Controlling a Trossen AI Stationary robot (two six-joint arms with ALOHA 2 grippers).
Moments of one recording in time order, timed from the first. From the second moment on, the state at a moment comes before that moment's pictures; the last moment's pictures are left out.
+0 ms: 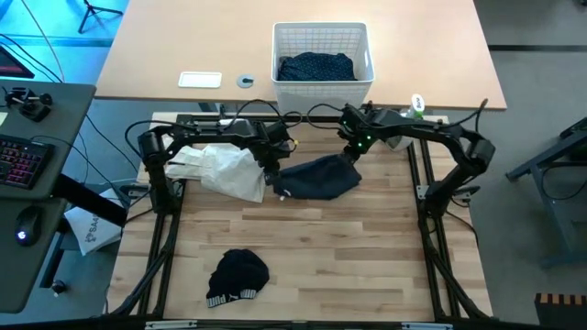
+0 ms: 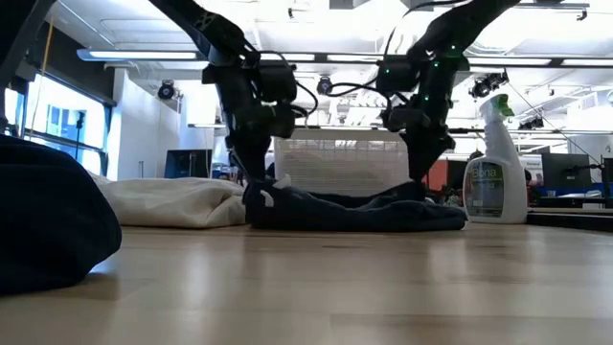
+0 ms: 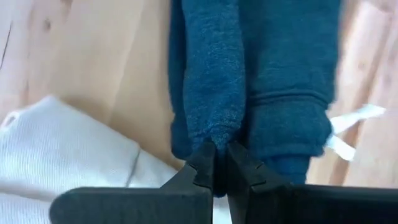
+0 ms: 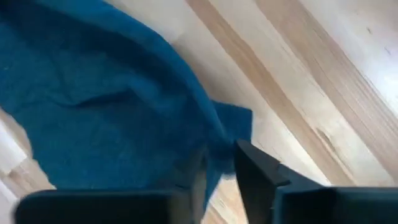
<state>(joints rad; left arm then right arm) 0.41 1.85 1.29 -0.73 0.22 0.08 -0.58 1.61 1.14 -0.84 -0.07 0.12</state>
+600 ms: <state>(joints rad) 0.51 1.83 1.34 -1.10 0.22 -0.20 -0.54 1.45 0.77 -0.39 -0.37 0.26</state>
